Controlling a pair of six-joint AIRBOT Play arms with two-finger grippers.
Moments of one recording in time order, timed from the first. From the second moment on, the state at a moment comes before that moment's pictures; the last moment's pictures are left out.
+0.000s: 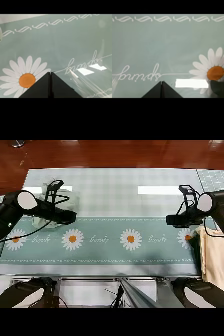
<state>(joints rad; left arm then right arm) -0.21 -1.11 0.91 1.23 -1.12 -1.50 0.12 -1.09 0.92 -1.61 1.27 1.74</state>
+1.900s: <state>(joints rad) 0.11 -1.20 1.38 1.00 -1.07 -1.47 0.12 -0.79 0.92 -1.52 1.27 1.73</state>
